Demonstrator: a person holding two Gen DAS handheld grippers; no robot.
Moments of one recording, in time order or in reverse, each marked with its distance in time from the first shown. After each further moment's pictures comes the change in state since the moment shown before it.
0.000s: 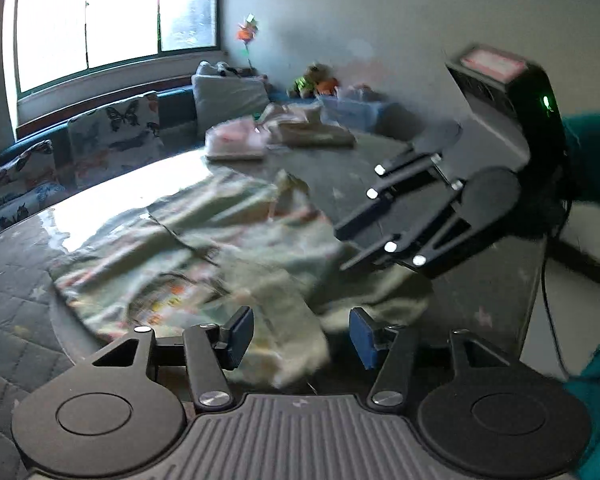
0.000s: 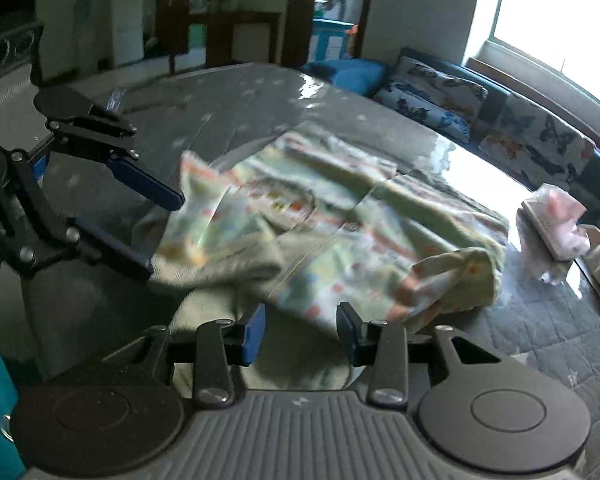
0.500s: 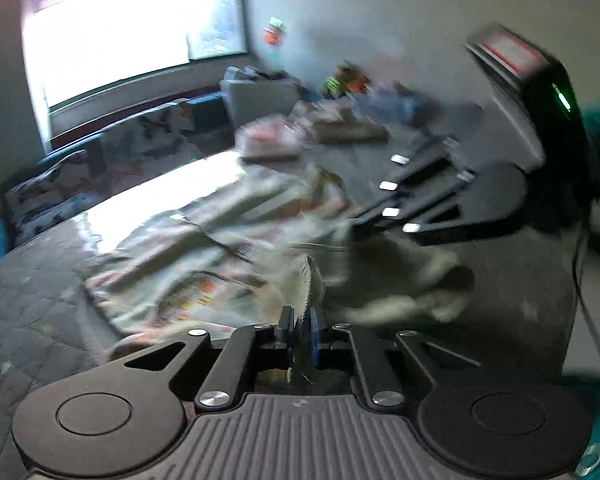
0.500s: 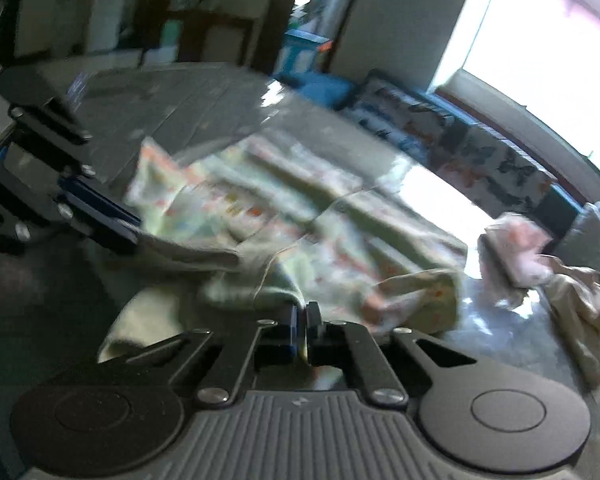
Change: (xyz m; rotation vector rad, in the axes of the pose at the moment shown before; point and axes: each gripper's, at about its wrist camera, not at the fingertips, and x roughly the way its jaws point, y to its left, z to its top) left arm -0.001 0.007 -0.008 -0.025 -0.037 0.142; right arm 0.010 -0.002 -0.004 -0.028 -0.067 -0.182
